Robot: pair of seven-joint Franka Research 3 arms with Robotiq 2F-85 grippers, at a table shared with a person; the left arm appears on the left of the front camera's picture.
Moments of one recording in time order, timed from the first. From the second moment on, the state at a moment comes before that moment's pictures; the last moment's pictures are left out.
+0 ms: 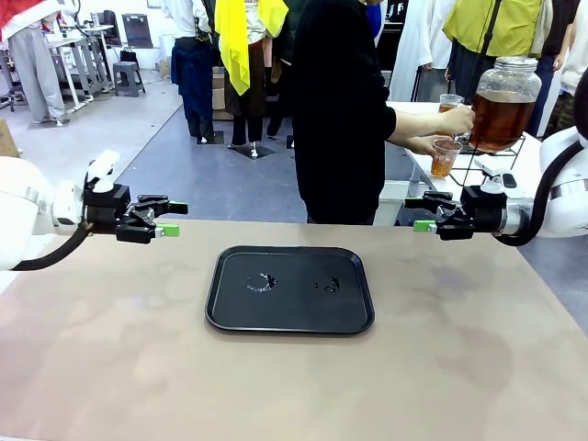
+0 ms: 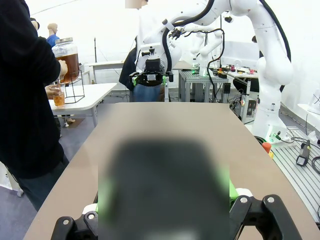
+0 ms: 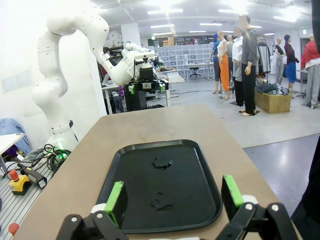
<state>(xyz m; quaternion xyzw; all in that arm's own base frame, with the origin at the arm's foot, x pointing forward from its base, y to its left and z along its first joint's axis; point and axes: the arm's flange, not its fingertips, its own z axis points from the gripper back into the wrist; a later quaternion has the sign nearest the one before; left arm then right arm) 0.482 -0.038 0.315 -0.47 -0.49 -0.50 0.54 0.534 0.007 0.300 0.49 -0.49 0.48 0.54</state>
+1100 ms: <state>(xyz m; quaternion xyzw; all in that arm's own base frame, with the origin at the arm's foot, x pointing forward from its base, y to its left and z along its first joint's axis) 0.482 -0.038 0.315 -0.47 -0.49 -0.50 0.54 0.534 0.007 0.300 0.49 -0.49 0.48 0.54</state>
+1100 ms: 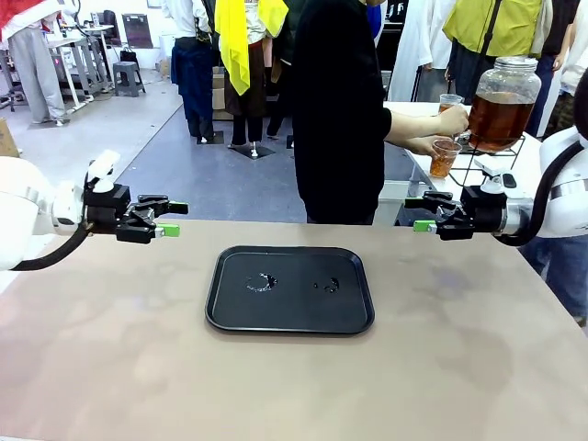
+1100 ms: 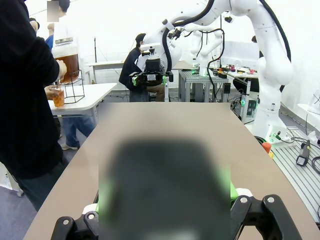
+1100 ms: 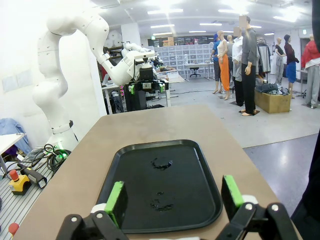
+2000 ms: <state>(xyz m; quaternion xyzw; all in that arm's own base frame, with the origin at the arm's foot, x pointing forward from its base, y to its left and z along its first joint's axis) 0.482 -0.038 0.315 -0.47 -0.49 -0.50 0.54 0.534 0.007 0.300 0.49 -0.49 0.48 0.54</state>
